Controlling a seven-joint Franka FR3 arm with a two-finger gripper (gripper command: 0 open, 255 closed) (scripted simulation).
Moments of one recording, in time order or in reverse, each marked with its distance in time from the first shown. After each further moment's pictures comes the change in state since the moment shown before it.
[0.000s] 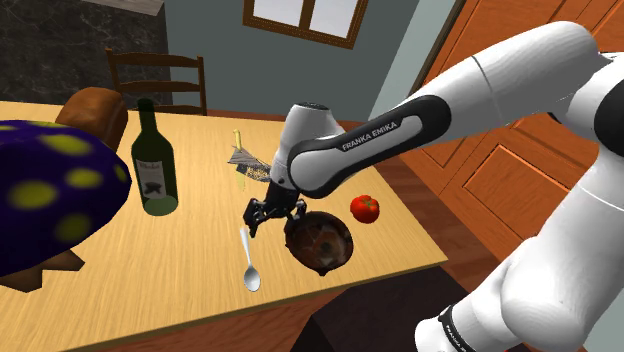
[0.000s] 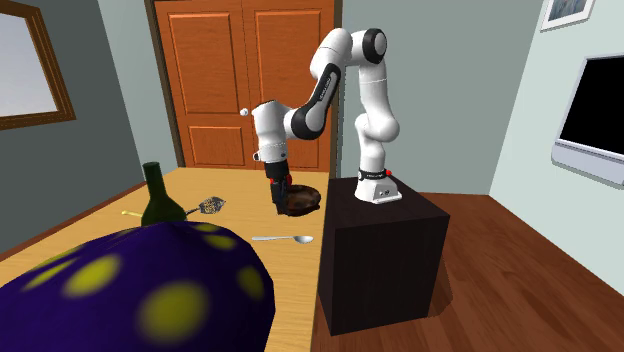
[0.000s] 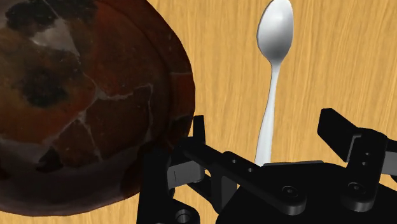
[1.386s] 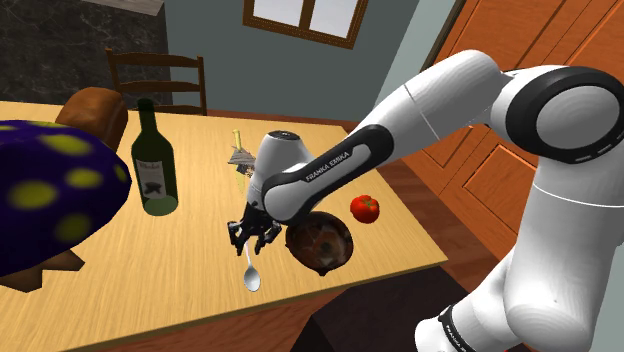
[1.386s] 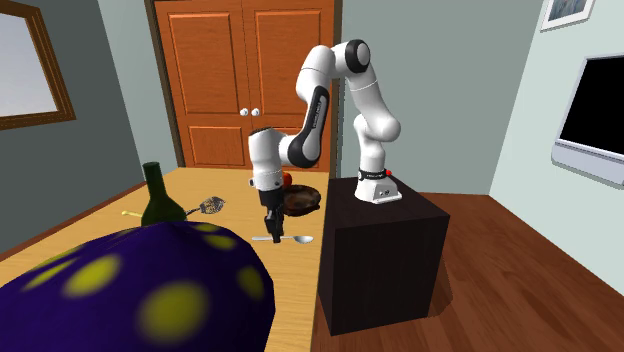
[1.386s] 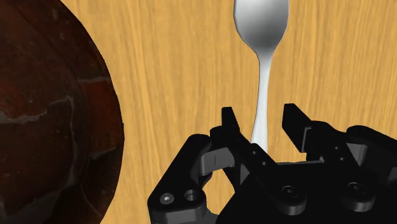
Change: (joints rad) arm 0.084 0.257 -0.042 0.122 -0.103 0.147 0.139
